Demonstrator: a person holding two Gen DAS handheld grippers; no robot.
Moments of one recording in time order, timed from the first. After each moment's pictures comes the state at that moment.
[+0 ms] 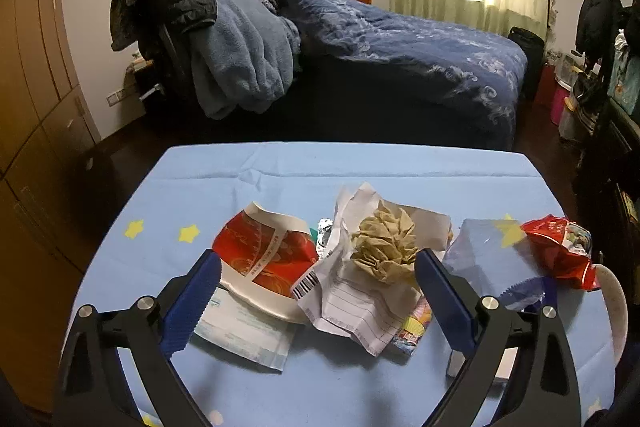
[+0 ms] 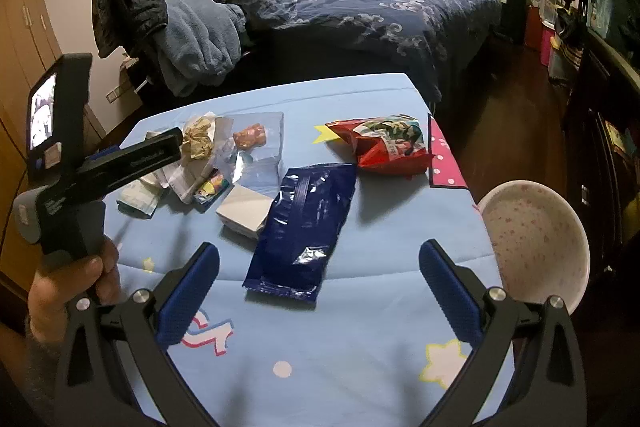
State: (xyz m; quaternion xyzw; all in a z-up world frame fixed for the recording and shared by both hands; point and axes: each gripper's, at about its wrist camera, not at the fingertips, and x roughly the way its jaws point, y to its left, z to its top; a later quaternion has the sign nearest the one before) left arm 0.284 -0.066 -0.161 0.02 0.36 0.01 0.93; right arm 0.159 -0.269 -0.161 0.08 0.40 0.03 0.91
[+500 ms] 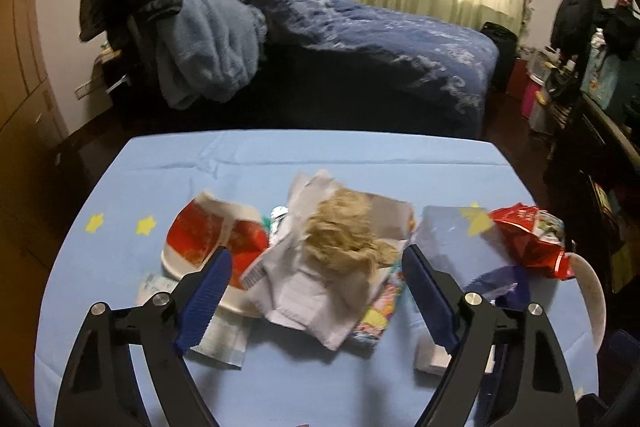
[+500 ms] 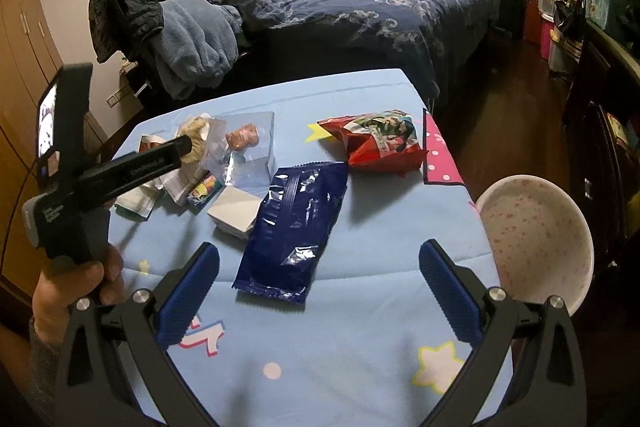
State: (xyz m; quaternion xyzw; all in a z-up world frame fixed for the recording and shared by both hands) left arm 0.284 -0.078 -0.165 0.01 0.37 -0.05 0.93; right arm 0.161 -0.279 -0.167 0.09 0.41 0.03 0.91
